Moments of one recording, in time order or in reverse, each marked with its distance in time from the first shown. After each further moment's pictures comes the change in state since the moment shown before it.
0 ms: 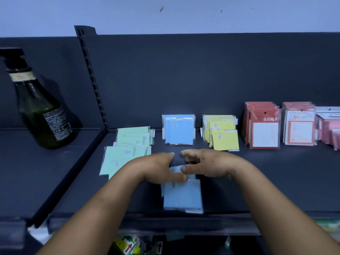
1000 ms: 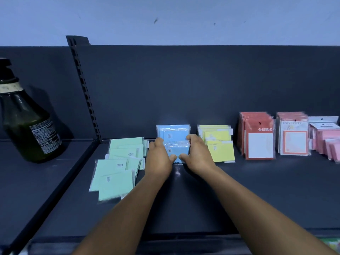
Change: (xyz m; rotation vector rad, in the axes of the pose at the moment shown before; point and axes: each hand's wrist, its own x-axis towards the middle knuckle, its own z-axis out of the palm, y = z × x) left_hand 0.086 0.009 0.016 -0.345 0.768 -0.100; right_hand 0.070 0.012 0.000 -0.010 0.696 0.053
